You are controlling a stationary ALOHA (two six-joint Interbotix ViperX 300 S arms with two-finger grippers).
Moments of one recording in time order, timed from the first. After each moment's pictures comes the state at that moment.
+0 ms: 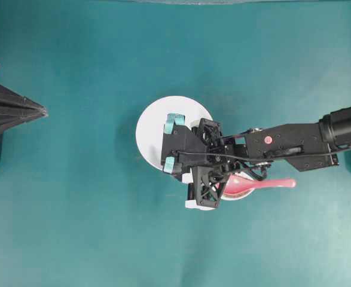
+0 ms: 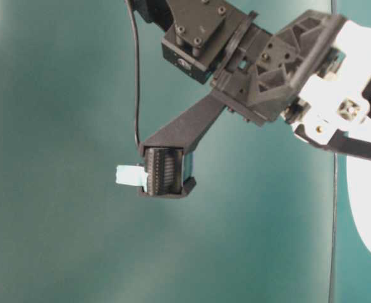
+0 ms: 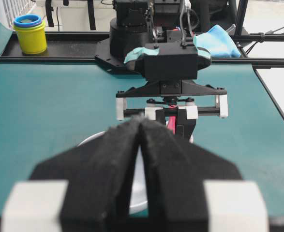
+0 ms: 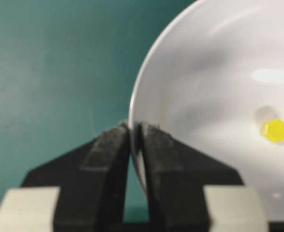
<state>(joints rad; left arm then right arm) -0.02 -1.06 1.16 0.02 -0.12 -0.02 0.12 0.17 0.44 -0.03 0.29 0.28</state>
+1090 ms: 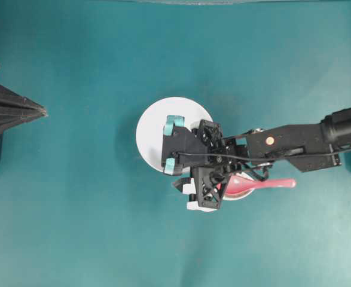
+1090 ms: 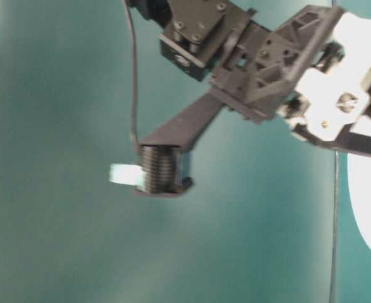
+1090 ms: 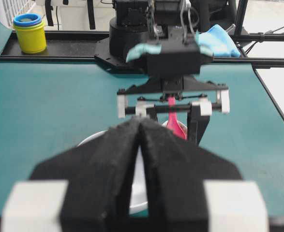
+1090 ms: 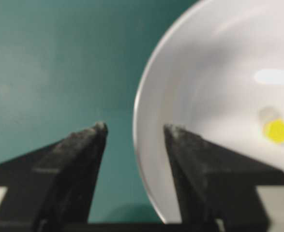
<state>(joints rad) -0.02 -1.06 1.16 0.01 -0.12 -0.02 0.13 0.14 0.44 -0.07 0.25 0.28</state>
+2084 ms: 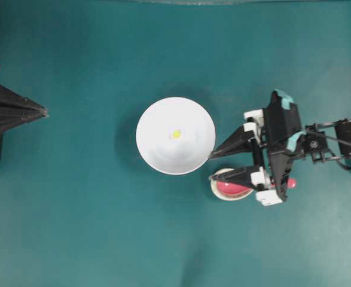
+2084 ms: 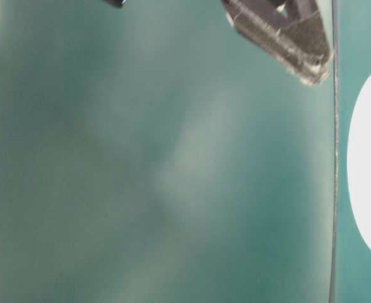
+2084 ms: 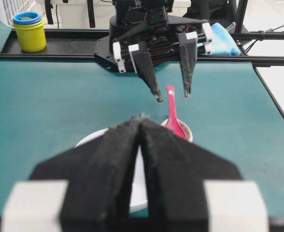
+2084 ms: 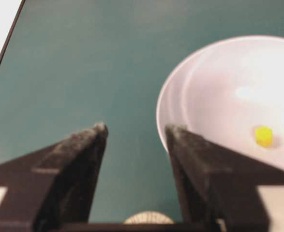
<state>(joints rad) -0.02 -1.05 1.16 0.01 -0.12 -0.02 0.12 -0.19 0.98 0.00 -0.49 0.28</state>
